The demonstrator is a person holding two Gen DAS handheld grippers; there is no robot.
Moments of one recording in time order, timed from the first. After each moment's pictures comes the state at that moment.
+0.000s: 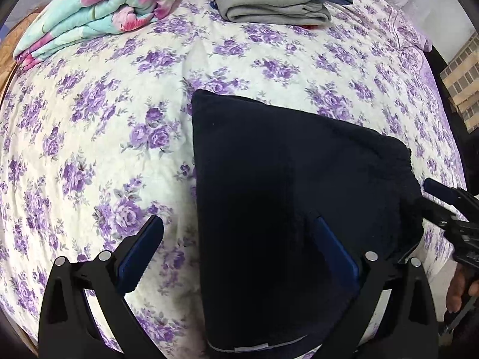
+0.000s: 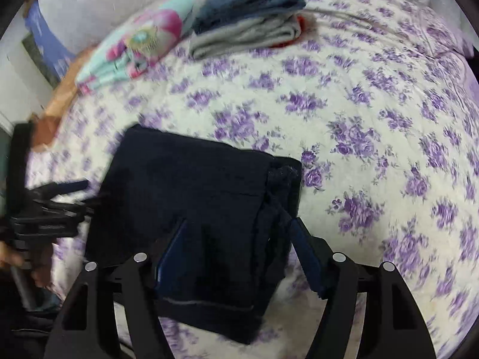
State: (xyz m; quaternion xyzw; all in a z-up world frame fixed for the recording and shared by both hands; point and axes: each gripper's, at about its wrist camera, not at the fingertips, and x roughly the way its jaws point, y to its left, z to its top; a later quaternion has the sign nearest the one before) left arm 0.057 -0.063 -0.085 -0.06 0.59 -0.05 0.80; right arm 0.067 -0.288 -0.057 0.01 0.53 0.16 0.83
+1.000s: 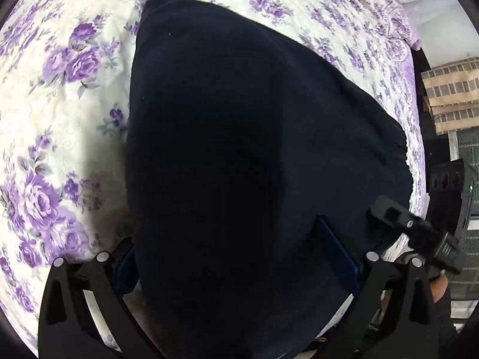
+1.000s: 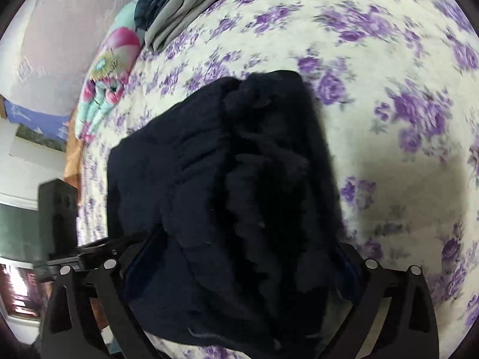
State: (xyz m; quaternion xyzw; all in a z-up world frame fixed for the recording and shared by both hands) left arm 0.076 -0.059 -0.149 -0.18 0.67 -0.15 0.71; right arm 0.087 -0.299 -0.142 0.22 0.60 0.15 0.75
